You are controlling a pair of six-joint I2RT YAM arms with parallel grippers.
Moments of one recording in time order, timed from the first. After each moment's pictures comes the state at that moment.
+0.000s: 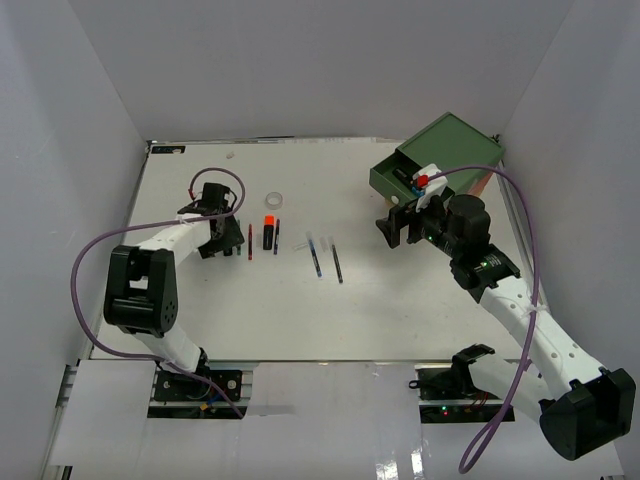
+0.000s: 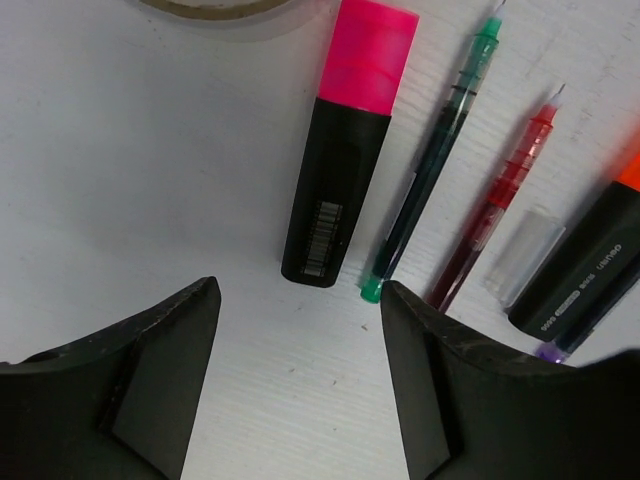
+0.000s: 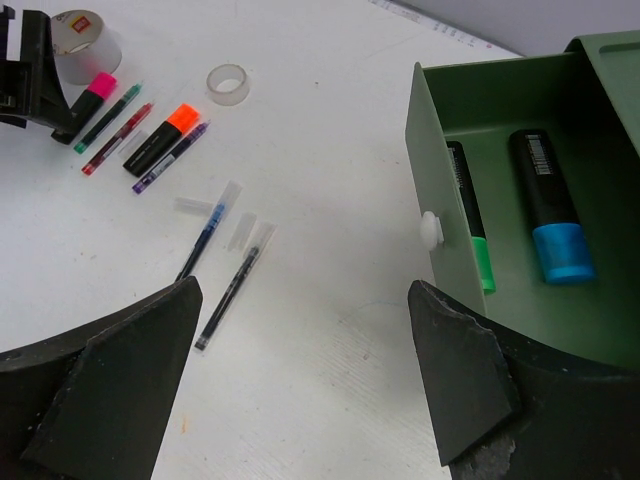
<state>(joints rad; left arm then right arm) -0.15 1.63 1.02 -0.49 -0.25 -0.52 0.42 0.96 0.81 -0.08 -0.24 -0.03</state>
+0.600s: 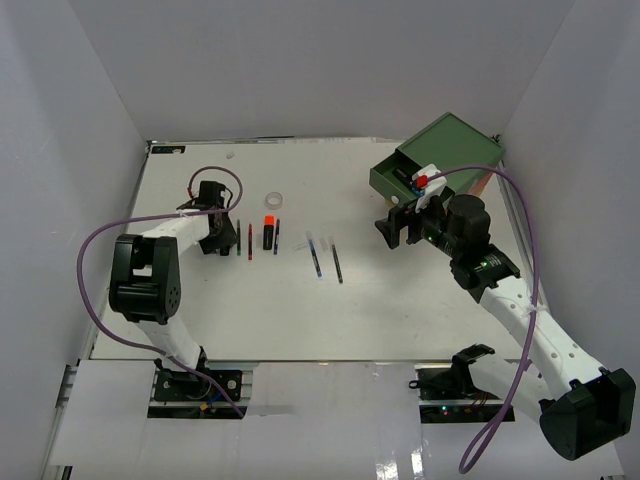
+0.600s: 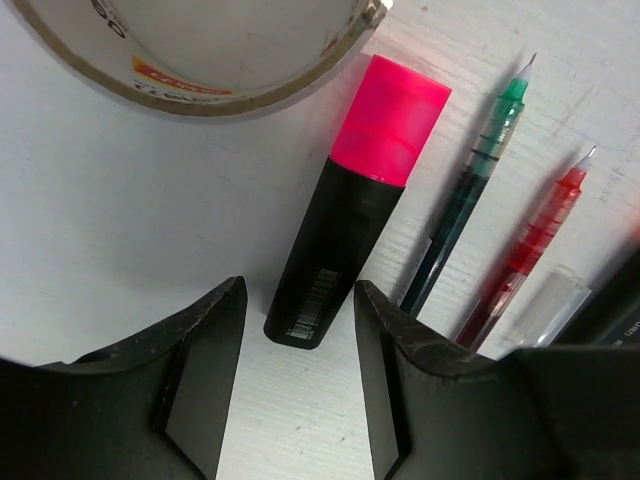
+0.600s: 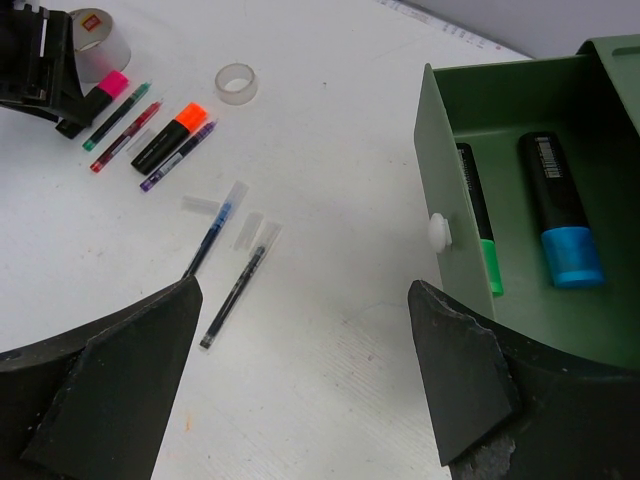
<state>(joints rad) -0.10 1.74 1.06 -0.44 -0.22 -0.47 0.42 0.96 0.81 -0.08 -0.26 -0.03</state>
